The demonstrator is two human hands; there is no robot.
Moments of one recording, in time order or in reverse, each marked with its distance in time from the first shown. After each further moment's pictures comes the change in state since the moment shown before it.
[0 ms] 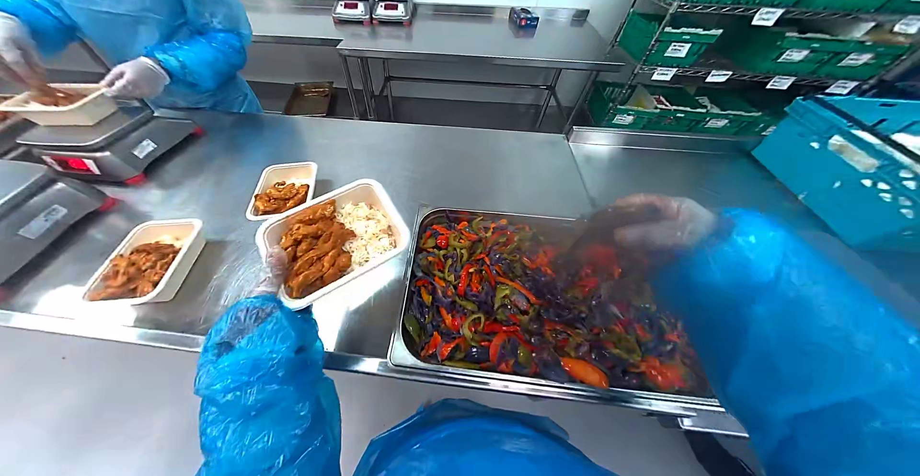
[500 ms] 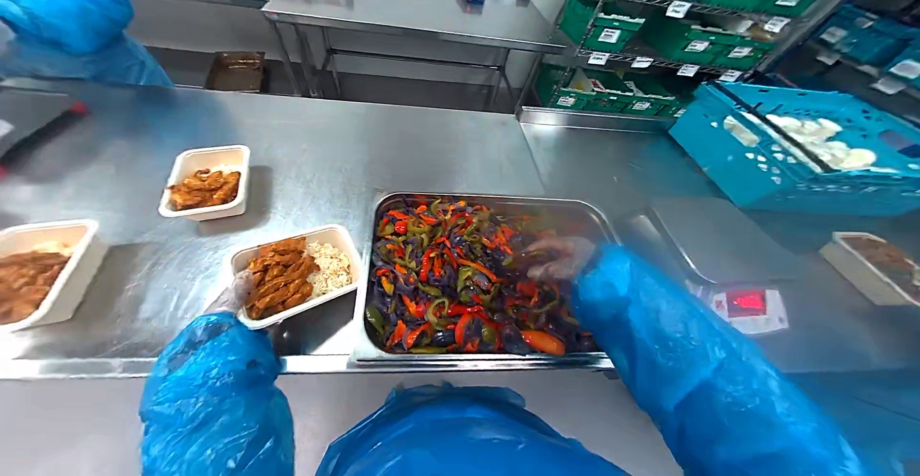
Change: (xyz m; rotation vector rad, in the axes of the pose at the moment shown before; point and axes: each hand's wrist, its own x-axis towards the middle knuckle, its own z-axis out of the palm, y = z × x) left_hand 0.044 -0.066 -0.041 0.658 0.022 -0.251; right_hand -0.004 0.112 0.010 -0.228 -0.079 0.085
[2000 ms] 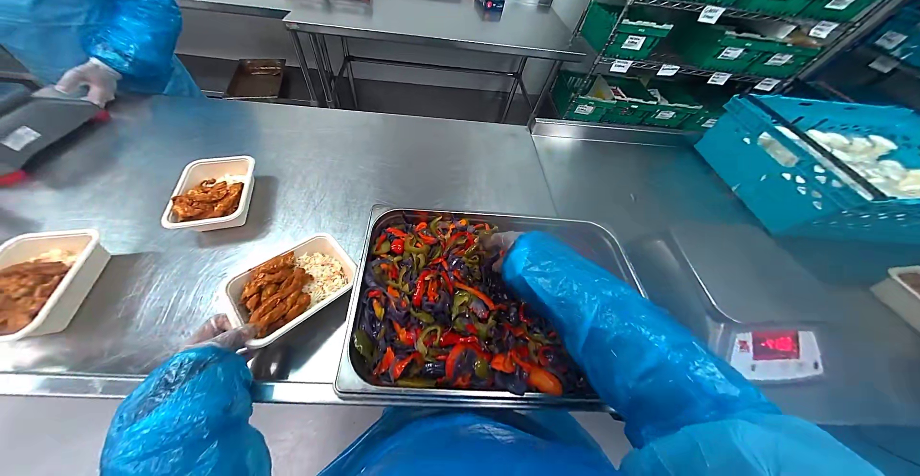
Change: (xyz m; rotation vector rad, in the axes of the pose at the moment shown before) left_hand -0.060 0.013 0.012 -0.166 0.150 -0.171; right_hand 0.138 -0.005 0.035 -0.809 -0.403 0.331
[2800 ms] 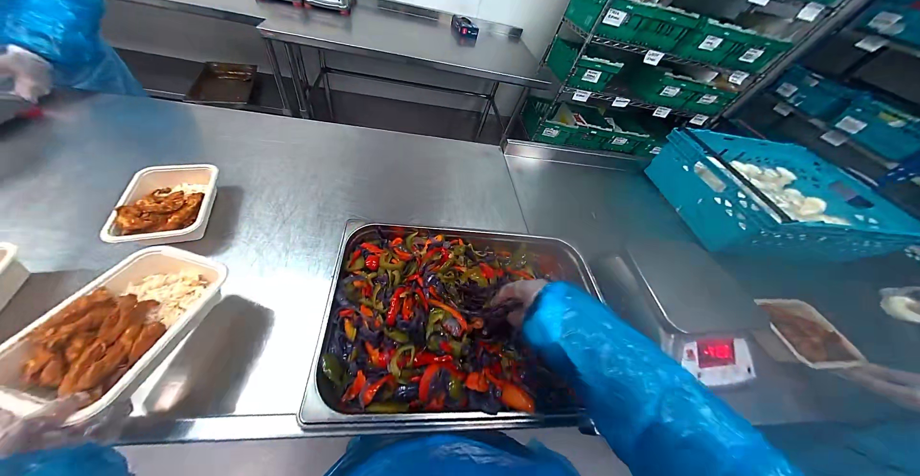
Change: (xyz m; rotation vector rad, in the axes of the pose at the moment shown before) left_hand -0.108 0.048 -0.019 -0.213 0.360 0.133; right_hand -0.078 0.058 0.034 0.034 0.168 -0.090
